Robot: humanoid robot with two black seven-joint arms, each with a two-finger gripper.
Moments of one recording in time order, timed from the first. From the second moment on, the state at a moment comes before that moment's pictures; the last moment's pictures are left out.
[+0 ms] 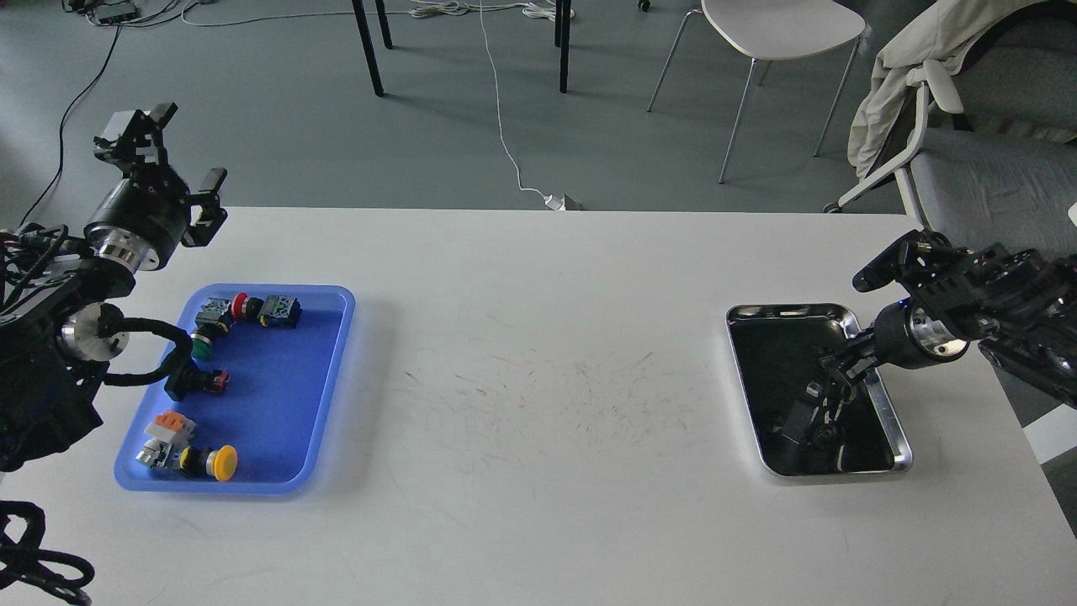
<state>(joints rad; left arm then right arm) -0.84 0.38 -0.46 -0.27 0.01 -0.49 -0.49 1.15 -0.52 -0.44 0.65 -1.69 0.32 0.49</state>
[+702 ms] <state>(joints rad) -0.84 0.39 -0.46 -0.27 0.01 -0.49 -0.49 1.15 -0.47 -0.44 0.57 -1.69 0.32 0.49</state>
